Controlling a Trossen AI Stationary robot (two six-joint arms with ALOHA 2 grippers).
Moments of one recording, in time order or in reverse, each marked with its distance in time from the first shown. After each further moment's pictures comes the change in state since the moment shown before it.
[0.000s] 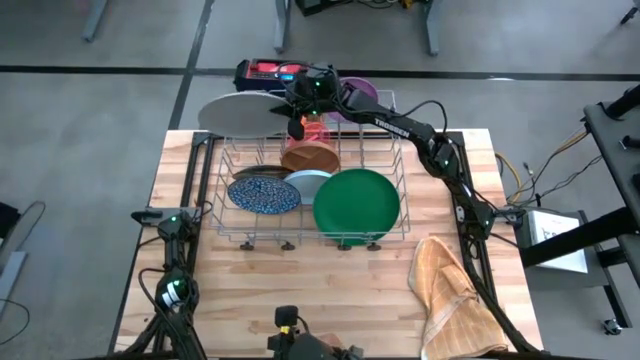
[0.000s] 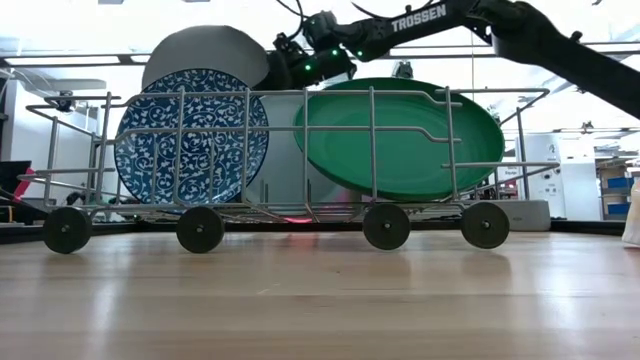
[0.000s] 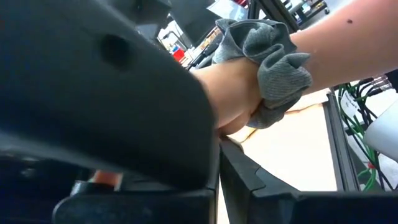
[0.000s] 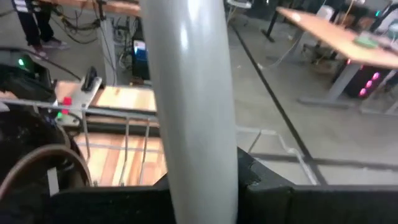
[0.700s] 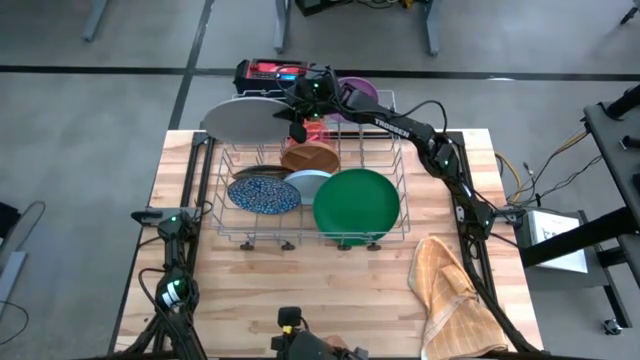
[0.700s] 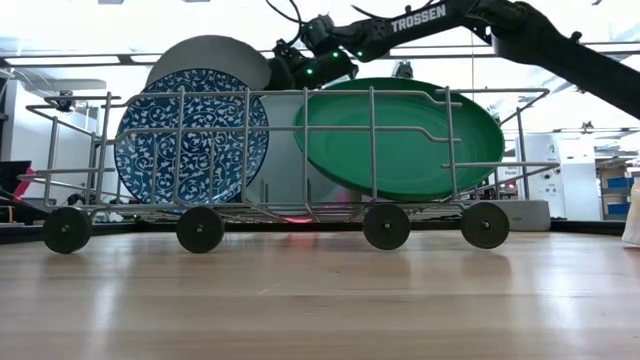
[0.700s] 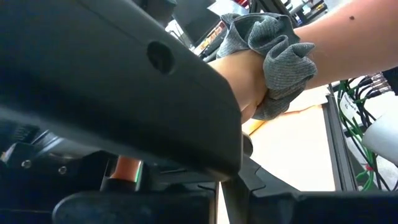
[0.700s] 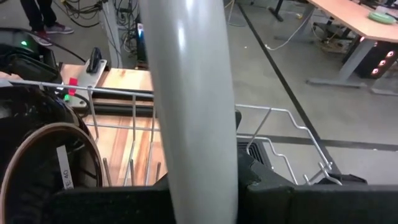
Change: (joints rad) left arm 0.001 0.000 0.000 0.001 0.000 -0.015; right arm 0.000 0.000 0.000 -0.072 0.002 -0.001
